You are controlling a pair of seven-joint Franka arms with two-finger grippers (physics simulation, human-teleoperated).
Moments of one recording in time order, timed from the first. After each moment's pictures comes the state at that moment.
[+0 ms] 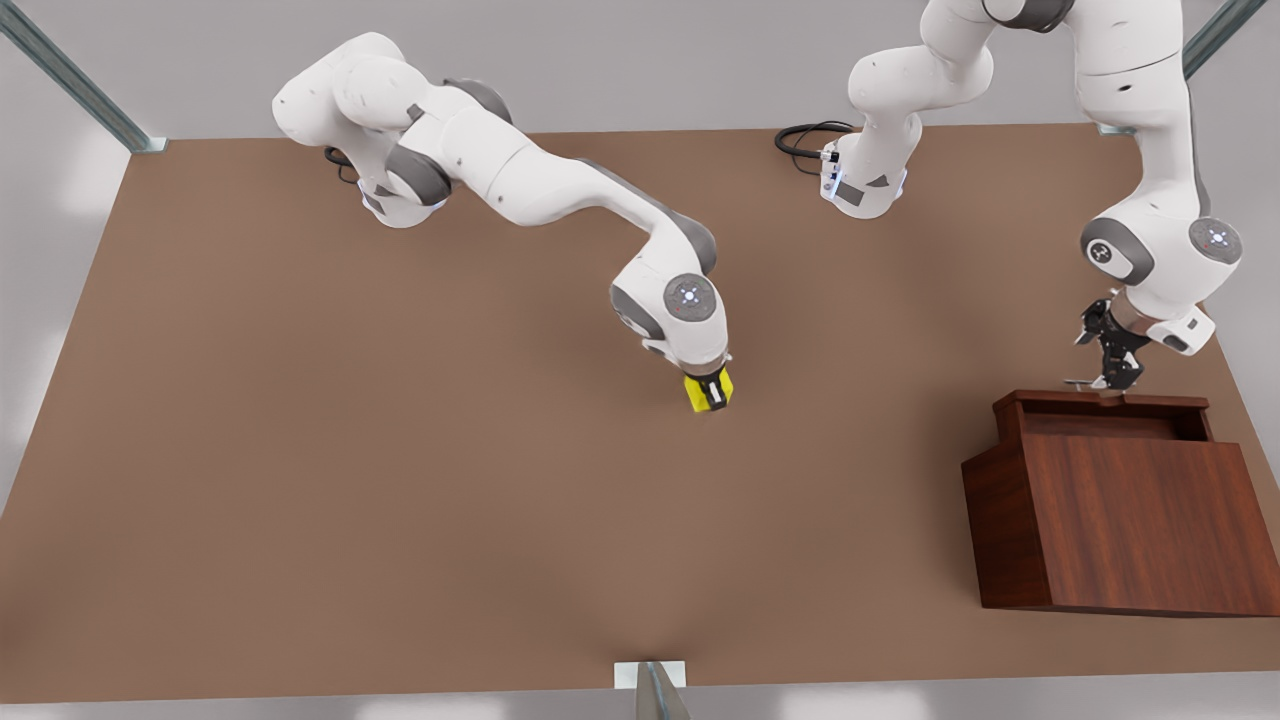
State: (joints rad) left arm 0.14 0.14 0.37 -2.28 -0.06 2.58 -0.96; right arm 0.83 1.06 0.08 -0.84 0.03 2.02 2.13
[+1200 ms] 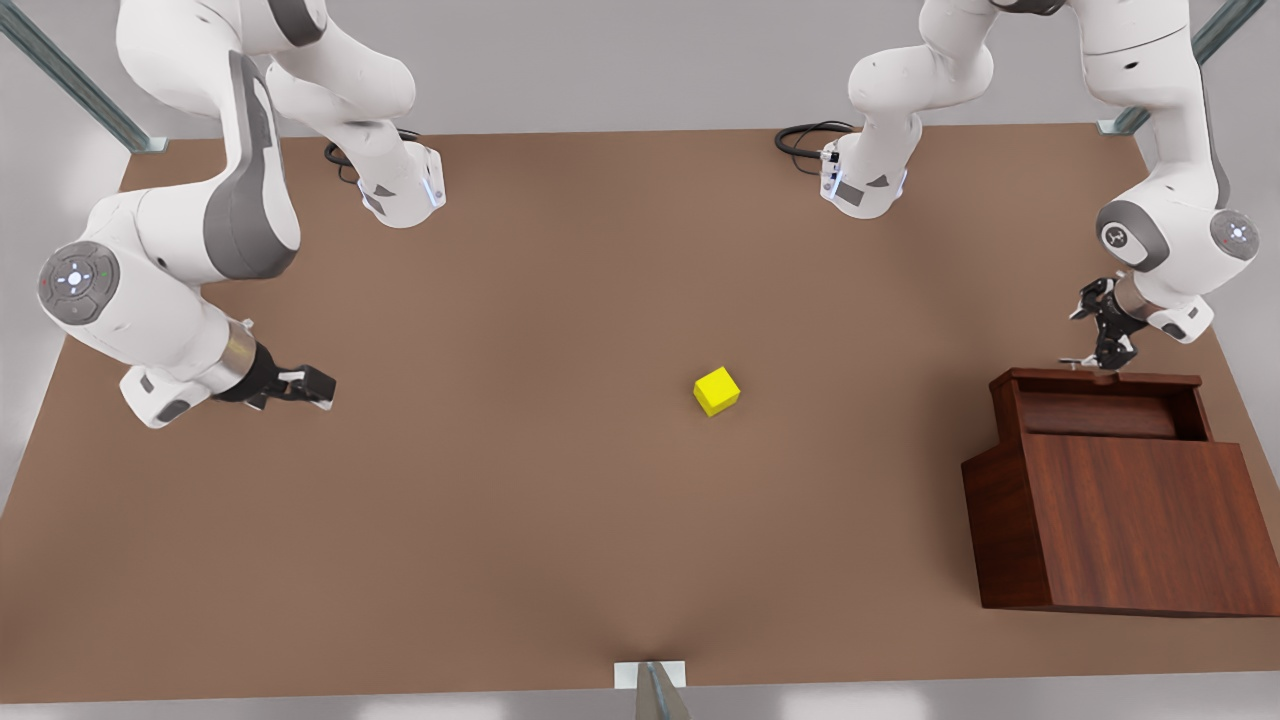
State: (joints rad) left arm 0.14 0.08 0.38 -2.28 -0.02 2.38 -0.97; right arm 0.01 0.25 0.11 -1.40 0.02 1.64 0.12
